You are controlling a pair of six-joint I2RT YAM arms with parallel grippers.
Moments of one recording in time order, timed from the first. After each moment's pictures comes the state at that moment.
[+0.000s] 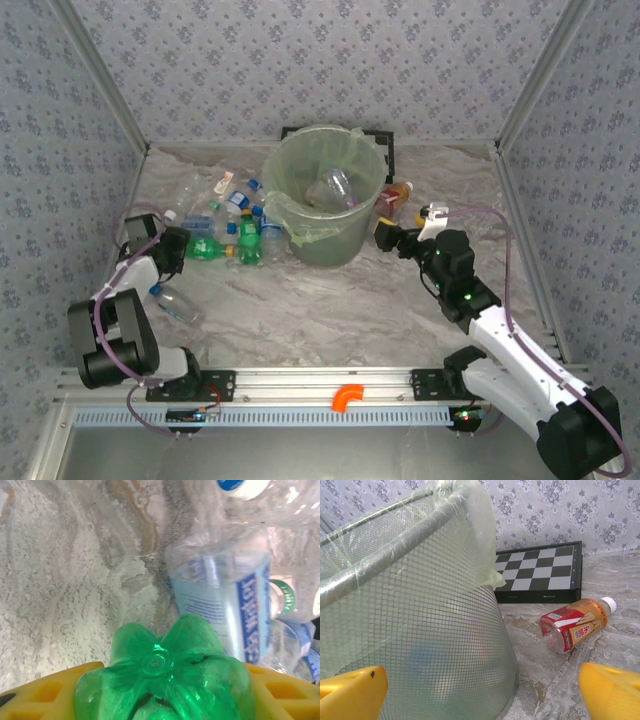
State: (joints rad) left arm 0.26 1.34 0.67 -0.20 0.22 -1.07; right arm 0.44 0.82 0.52 0.12 0.05 0.35
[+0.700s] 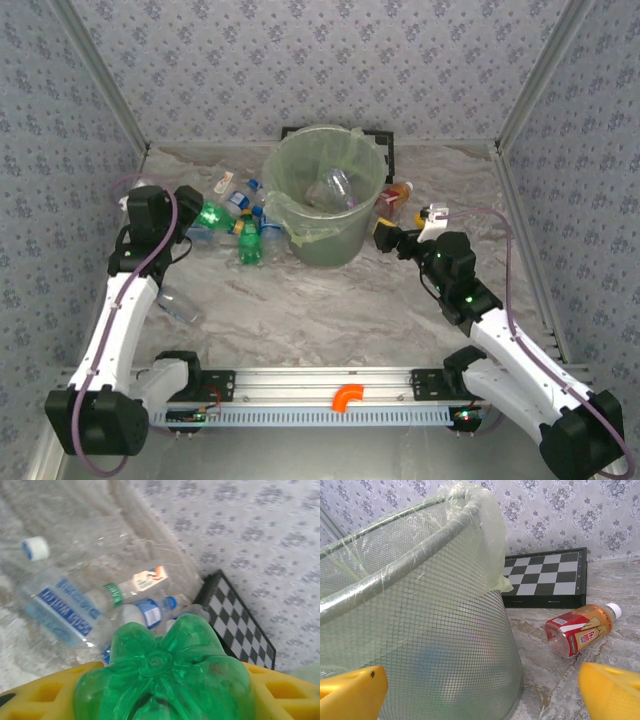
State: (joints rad) left arm -0.08 0.99 0.94 -0.43 -0.06 -0.88; right arm 0.46 0.80 0.52 0.12 0.06 0.34
